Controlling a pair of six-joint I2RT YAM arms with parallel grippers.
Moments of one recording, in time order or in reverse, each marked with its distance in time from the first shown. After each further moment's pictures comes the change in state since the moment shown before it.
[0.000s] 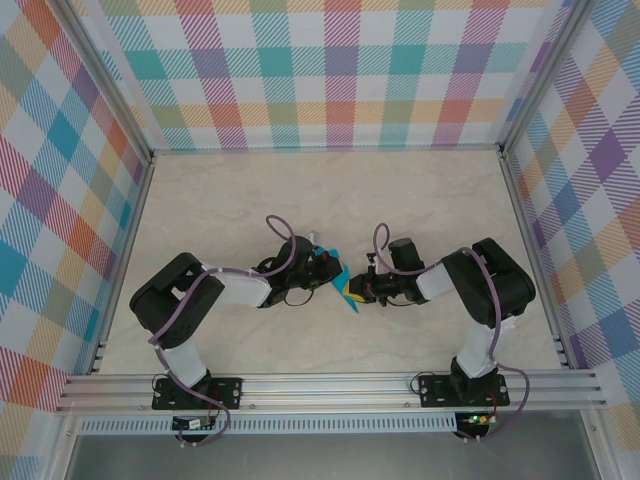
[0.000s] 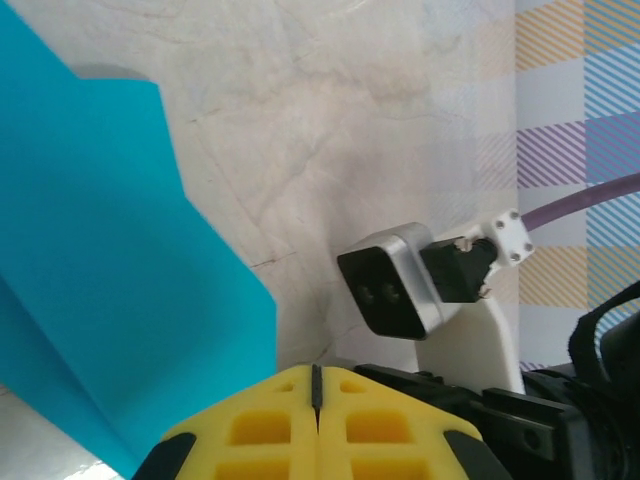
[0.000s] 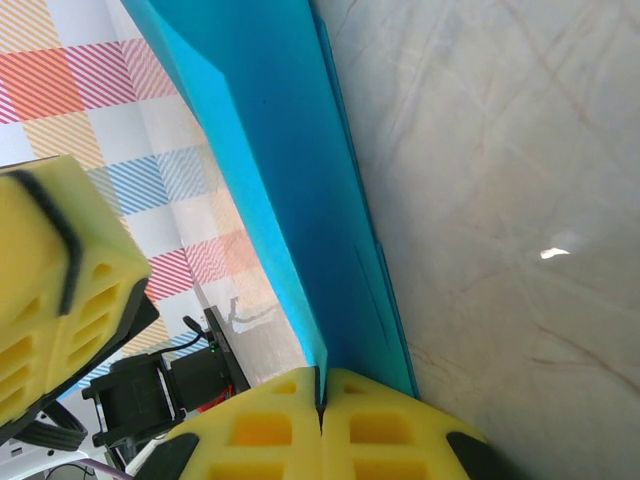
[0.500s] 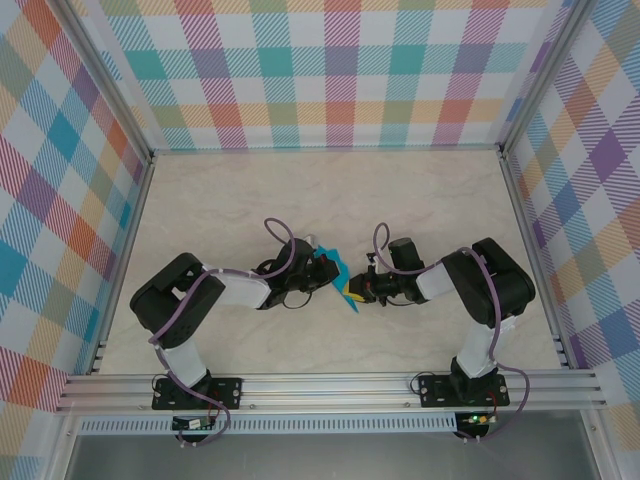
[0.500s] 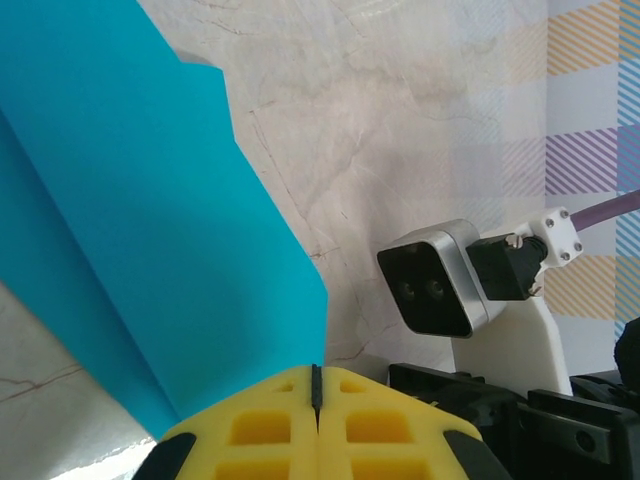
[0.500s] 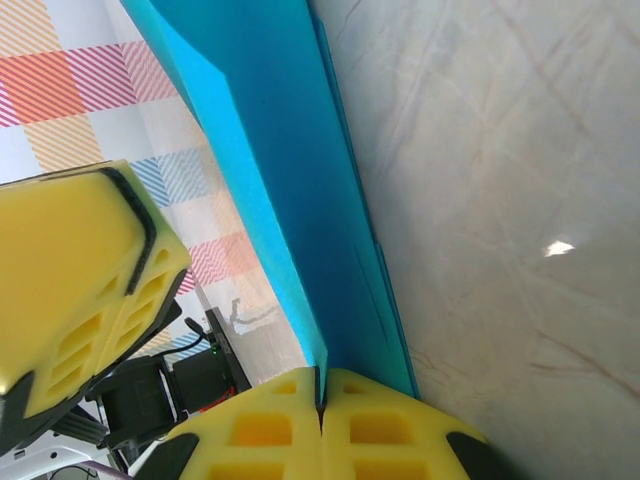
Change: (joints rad) left arm 0.000 0.010 -0.015 -0.014 -0.021 -0.004; right arm -0.003 0.002 0.005 -0.002 0.000 0.008
